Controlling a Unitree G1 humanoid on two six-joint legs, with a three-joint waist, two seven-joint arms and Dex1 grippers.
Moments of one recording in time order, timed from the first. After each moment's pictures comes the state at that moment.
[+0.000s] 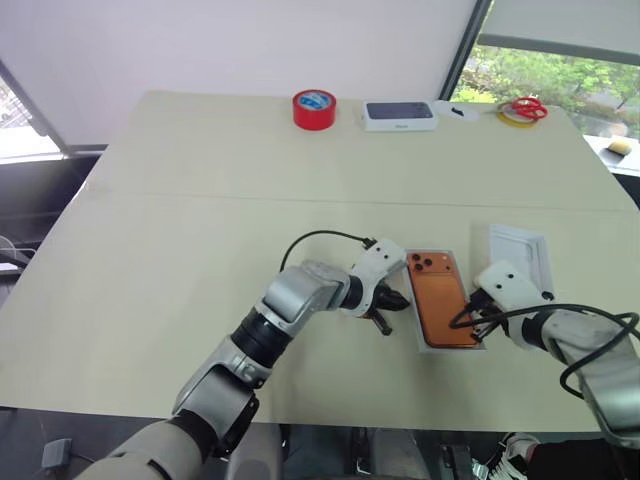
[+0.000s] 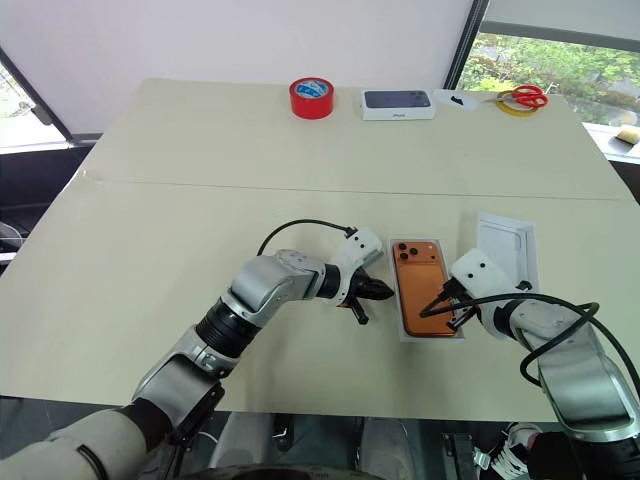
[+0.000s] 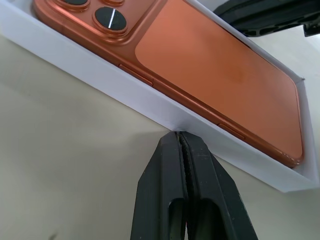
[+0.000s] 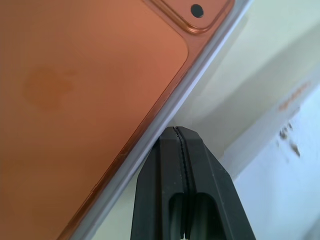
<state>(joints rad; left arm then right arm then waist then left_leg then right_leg) -0.73 0.00 -0.47 0.16 -0.29 0.98 -0.65 0.04 -0.81 -0.13 -0.55 0.07 0.95 0.64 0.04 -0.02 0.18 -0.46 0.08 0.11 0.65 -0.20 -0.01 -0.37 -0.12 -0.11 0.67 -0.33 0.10</state>
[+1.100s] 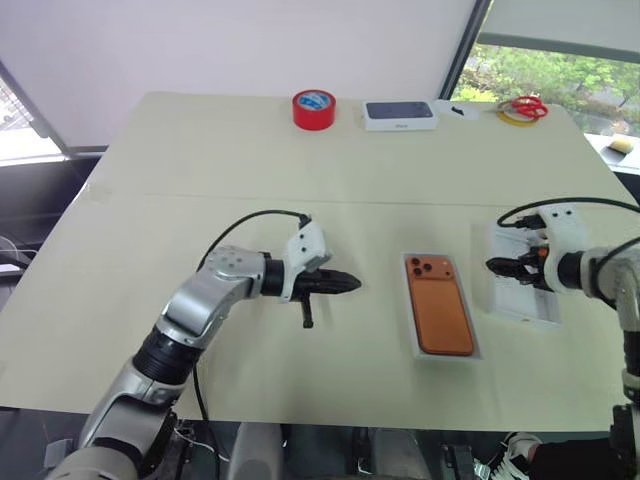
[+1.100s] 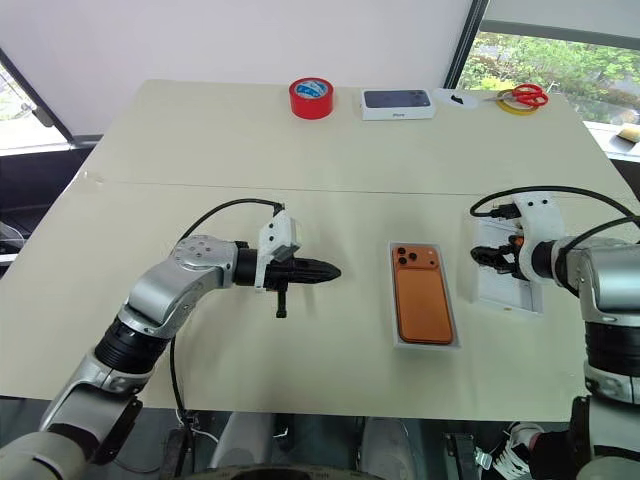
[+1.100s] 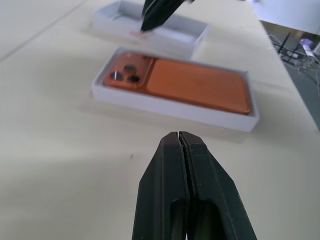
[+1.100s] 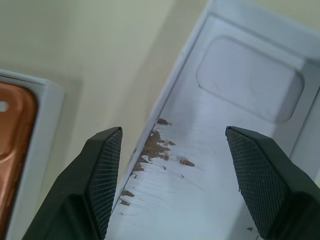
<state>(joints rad) -0.54 0.44 -0.32 -0.17 -0.35 0.53 -1.04 -0.51 -0.84 -0.20 -0.02 0.28 1.39 0.57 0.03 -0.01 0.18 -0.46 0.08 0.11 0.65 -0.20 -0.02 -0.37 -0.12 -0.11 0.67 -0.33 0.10</state>
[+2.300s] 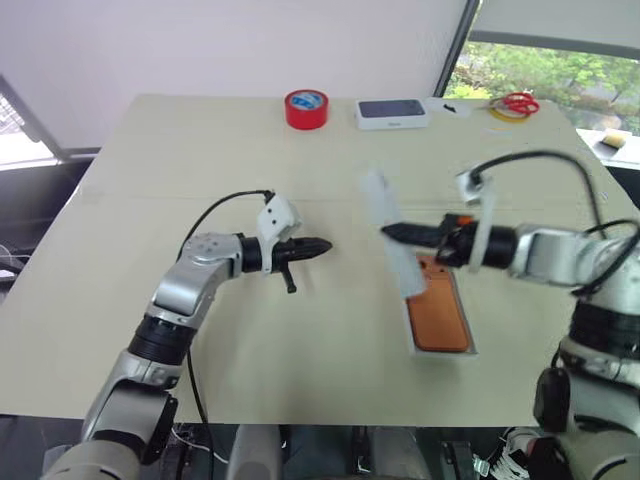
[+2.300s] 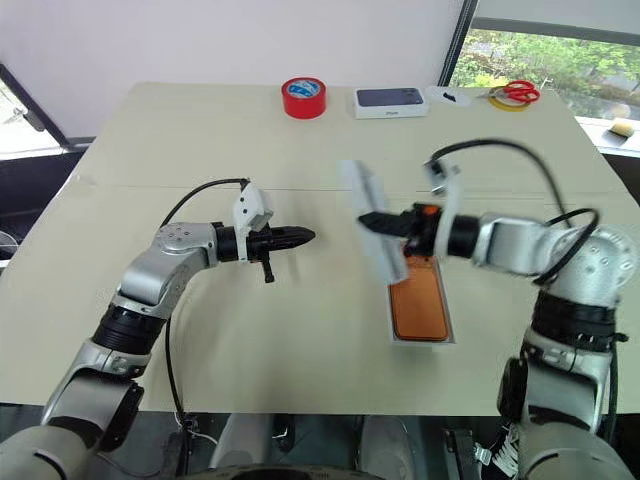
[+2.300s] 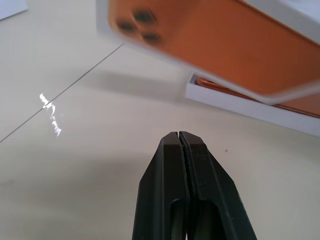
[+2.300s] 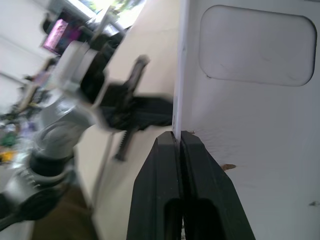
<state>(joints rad) -0.60 0.43 -0.19 0.08 -0.30 0.40 -0.96 -0.53 -0.58 -0.23 -0.15 1.85 1.32 -0.23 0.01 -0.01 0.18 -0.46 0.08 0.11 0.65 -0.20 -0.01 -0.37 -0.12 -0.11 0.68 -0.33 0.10</state>
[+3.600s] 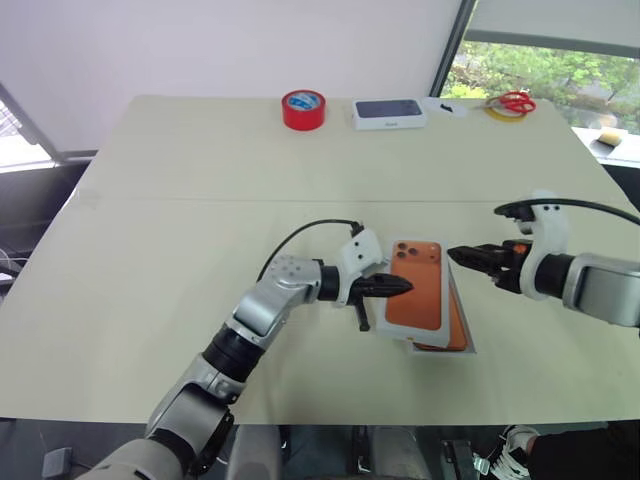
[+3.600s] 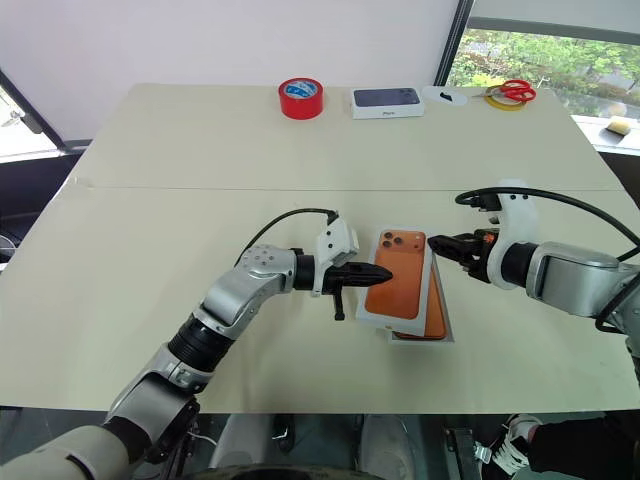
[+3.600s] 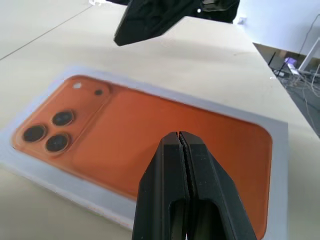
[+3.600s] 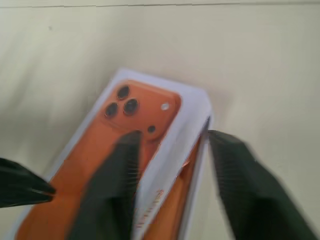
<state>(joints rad) -0.60 0.12 -0.42 0.08 -0.22 0.43 -0.92 -0.26 -1.08 -0.22 -0.30 1.44 1.07 -0.12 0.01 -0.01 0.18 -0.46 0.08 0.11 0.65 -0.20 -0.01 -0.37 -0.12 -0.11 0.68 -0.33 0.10</state>
